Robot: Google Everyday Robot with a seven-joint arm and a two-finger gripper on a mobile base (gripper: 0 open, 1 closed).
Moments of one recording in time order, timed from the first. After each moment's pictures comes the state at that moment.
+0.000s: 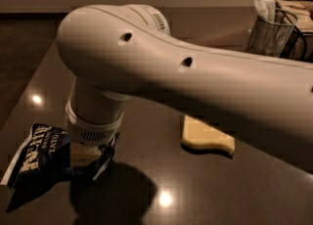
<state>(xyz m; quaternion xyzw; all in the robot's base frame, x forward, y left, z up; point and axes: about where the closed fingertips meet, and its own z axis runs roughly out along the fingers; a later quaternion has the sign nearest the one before) 0.365 0.140 0.858 -0.74 0.64 0.13 0.18</state>
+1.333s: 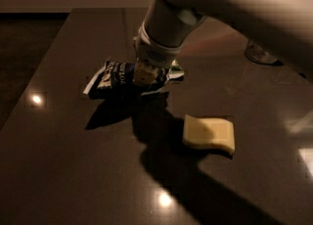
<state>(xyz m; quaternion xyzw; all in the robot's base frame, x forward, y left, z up) 0.521 0.024 0.911 -0.63 0.74 0.05 0.23</state>
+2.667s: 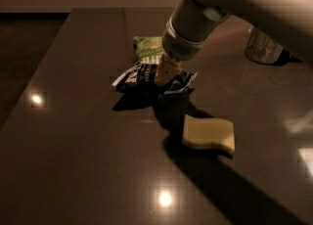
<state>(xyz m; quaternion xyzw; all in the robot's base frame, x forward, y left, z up) 0.559 -0.040 0.907 -0.58 0.78 0.01 0.23</state>
